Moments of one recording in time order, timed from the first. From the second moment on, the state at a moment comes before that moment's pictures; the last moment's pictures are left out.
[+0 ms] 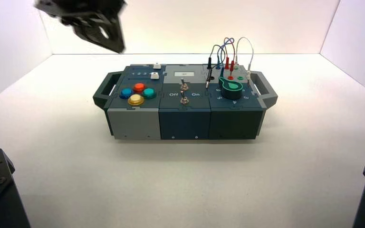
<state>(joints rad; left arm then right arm) -0.61 -0.44 1.00 -0.12 0.44 0.09 0.19 -1.23 1.14 -0.04 0.62 0.06</state>
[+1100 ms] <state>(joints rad) -0.65 0.00 0.80 -0.12 0.43 0.09 0.19 -1.25 1.14 -0.04 0.62 0.06</state>
